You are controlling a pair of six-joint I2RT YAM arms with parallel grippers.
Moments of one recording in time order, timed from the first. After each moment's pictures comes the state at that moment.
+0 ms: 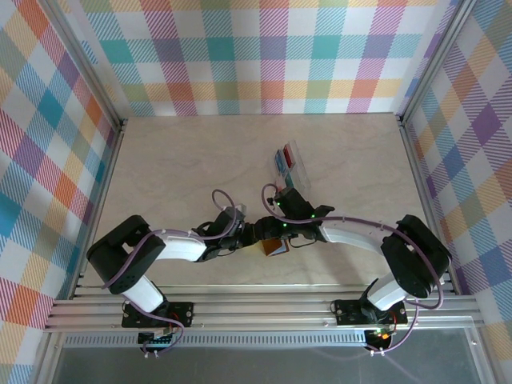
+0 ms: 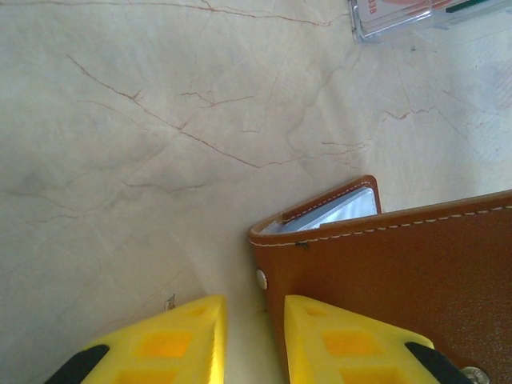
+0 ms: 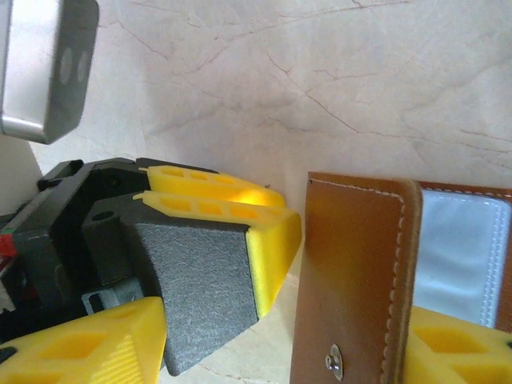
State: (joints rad) left arm -0.79 1.60 0.53 0.32 0.11 -0.97; right arm 0.82 1.53 0.81 -0.19 -0.28 0.65
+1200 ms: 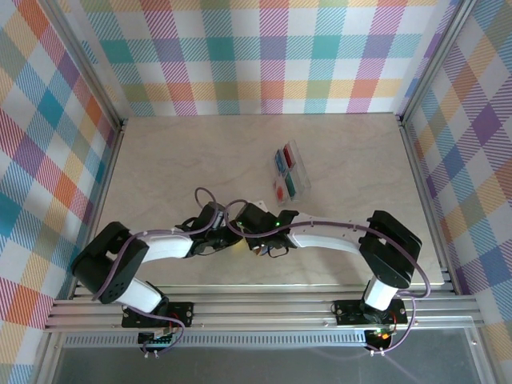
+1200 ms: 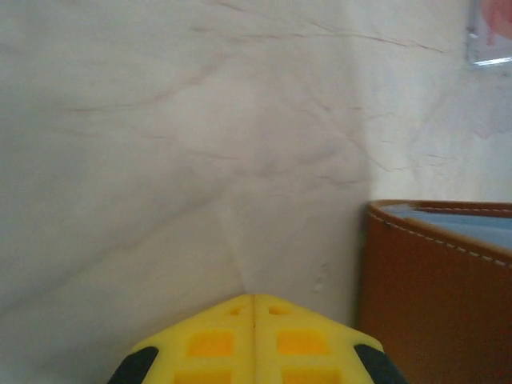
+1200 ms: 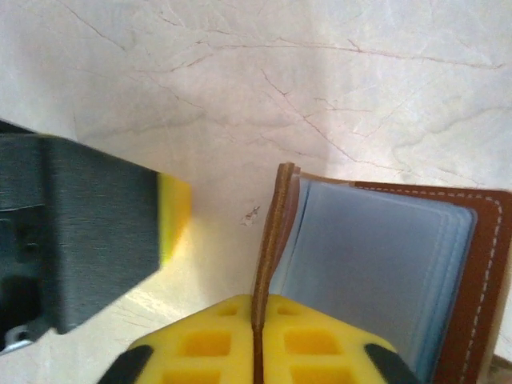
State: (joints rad) left arm -0.62 1.46 0.49 0.08 0.19 -0.93; right arm 1.08 1.70 1.08 -0.47 0.23 0.63
